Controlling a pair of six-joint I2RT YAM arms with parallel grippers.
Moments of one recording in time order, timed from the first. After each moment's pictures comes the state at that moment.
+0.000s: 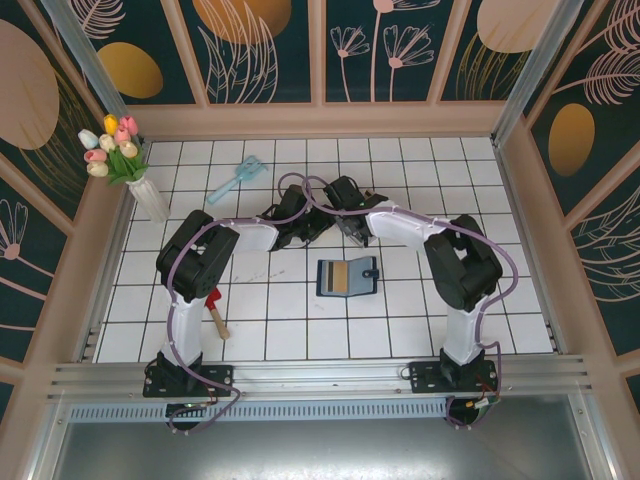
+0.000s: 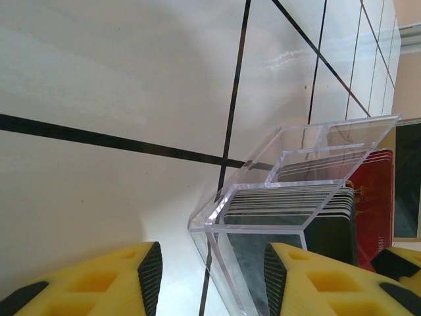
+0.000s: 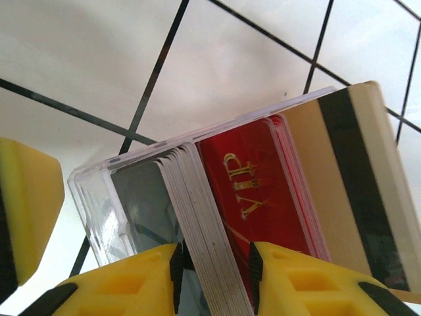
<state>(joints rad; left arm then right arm) -0.60 2.07 1.17 0.22 0.27 -1.12 0.67 1.89 1.31 -0.48 0.46 0.05</state>
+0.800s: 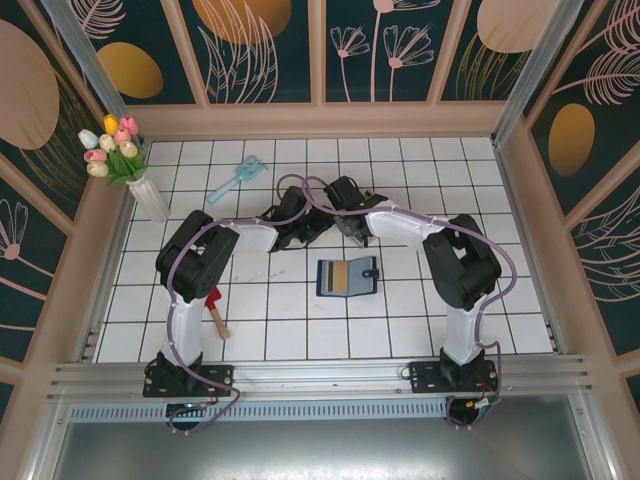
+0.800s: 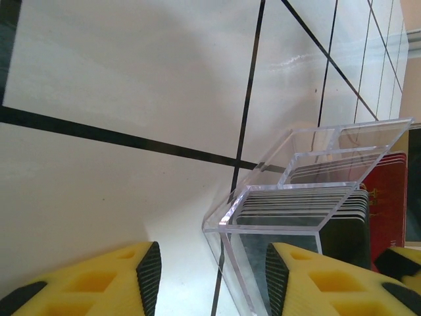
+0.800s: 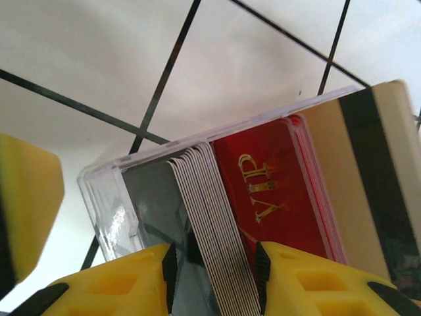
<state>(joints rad) -0.60 2.07 1.16 0.22 0.25 -1.12 0.66 1.92 1.31 -0.48 0.43 0.04</state>
